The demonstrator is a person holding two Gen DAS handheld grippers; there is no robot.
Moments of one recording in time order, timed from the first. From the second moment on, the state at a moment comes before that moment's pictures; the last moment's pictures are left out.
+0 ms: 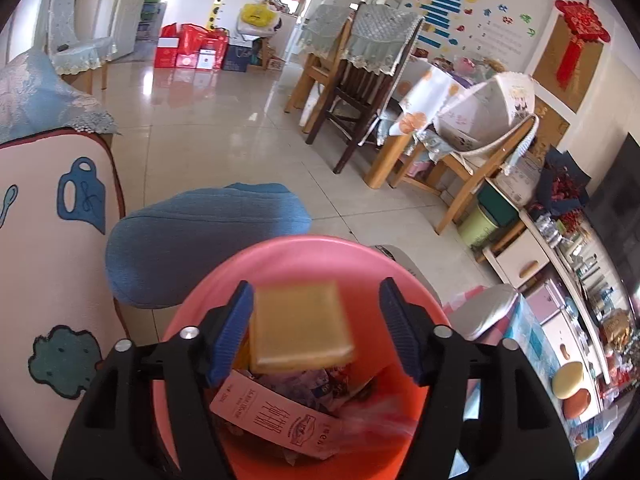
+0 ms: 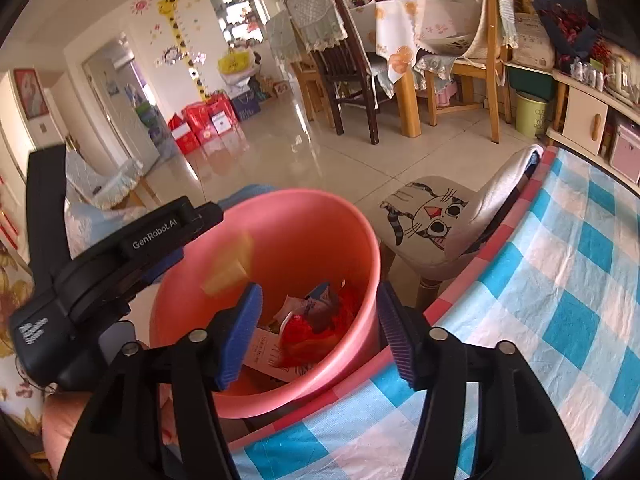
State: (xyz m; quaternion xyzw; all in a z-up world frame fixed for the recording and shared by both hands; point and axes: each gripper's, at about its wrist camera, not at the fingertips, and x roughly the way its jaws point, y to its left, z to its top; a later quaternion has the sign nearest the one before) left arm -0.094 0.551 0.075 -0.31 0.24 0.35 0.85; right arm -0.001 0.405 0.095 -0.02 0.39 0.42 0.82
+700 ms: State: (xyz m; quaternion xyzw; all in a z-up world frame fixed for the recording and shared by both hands) left arm -0.067 0.450 0.104 -0.16 0.17 0.21 0.95; right arm -0.039 0.259 0.093 -0.05 0.36 0.29 0.89
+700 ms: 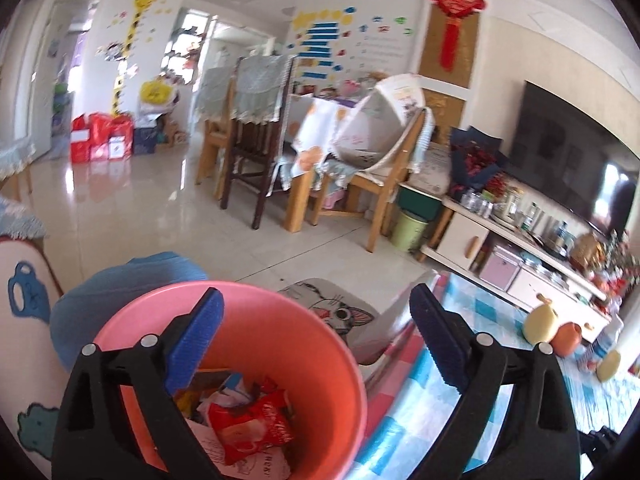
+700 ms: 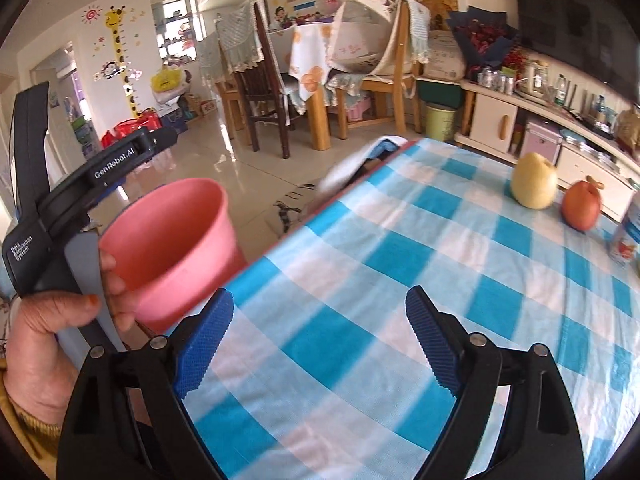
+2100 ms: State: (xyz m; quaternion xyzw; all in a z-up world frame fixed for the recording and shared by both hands) left arm -0.096 0.141 0.140 0.00 0.23 -0.02 0.97; right arm -0.103 -0.032 0.140 0.01 0.24 0.03 0.97
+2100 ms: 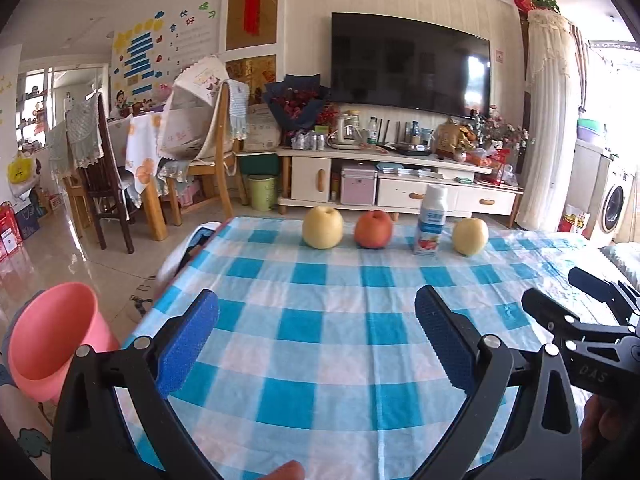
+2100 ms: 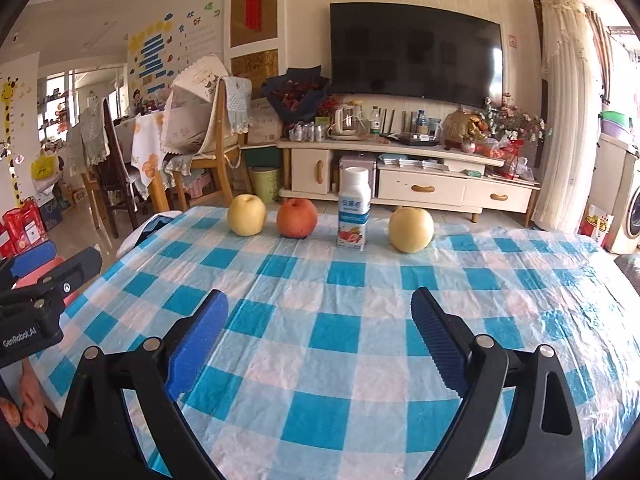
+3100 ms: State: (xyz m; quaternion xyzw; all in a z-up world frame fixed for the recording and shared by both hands) left arm -0.107 -0.026 0.189 0.04 0.19 -0.12 0.97; right arm -0.141 -0.184 0.174 0.06 0.13 -0.12 0.98
